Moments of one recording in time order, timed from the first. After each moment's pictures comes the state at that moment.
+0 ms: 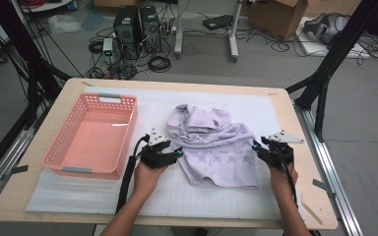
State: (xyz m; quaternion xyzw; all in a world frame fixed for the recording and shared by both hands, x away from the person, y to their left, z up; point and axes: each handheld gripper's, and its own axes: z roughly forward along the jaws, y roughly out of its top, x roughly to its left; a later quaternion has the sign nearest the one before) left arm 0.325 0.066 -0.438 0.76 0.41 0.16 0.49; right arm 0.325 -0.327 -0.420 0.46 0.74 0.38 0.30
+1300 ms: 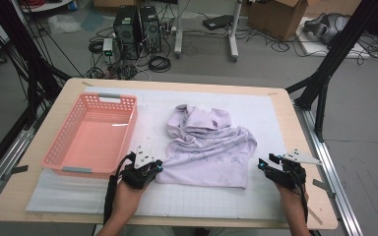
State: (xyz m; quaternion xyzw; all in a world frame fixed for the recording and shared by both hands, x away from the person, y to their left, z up) left arm 0.268 0.102 -0.437 0.79 0.40 0.21 0.42; right arm 0.278 -0.351 -0.437 0.49 0.73 0.42 0.24
